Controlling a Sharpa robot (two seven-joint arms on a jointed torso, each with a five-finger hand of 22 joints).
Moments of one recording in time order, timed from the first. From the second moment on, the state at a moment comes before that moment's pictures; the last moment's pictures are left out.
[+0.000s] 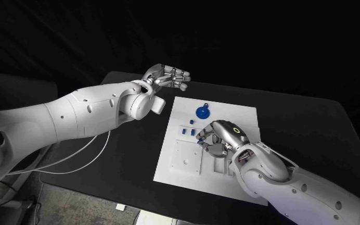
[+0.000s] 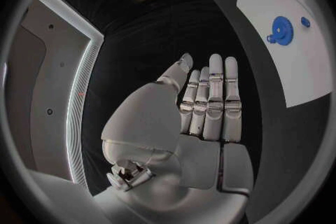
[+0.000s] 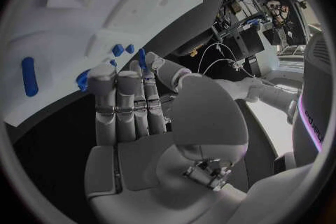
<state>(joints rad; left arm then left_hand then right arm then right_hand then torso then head) 1.28 -0.71 -0.08 1.26 -0.19 -0.28 0.30 1.36 0.02 0.14 -0.18 0.13 1.08 0.13 0.06 0.07 1.13 0.11 0.06 0.06 1.27 0.05 0.23 0.17 0.05 1.09 0.03 0.08 0.95 0.77 -0.61 0.22 1.55 -1.76 -0.45 -0.20 1.29 -0.15 0.68 -0.18 0.05 1.29 0.07 0.06 0.09 1.38 0.03 0.06 0.06 1.44 -0.06 0.90 0.89 0.09 1.47 -0.09 0.73 1.31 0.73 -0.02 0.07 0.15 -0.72</state>
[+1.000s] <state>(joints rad) 1.28 -0.69 -0.08 1.25 -0.27 -0.29 0.28 1.36 0.02 0.15 -0.18 0.13 1.08 0.13 0.06 0.07 1.13 0.11 0.06 0.06 1.27 0.05 0.23 0.16 0.05 1.09 0.03 0.08 0.97 0.72 -0.57 0.19 1.48 -1.82 -0.51 -0.20 1.30 -0.15 0.67 -0.19 0.05 1.29 0.07 0.06 0.09 1.38 0.03 0.06 0.06 1.44 -0.06 0.90 0.90 0.09 1.47 -0.09 0.74 1.31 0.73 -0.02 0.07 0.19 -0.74</state>
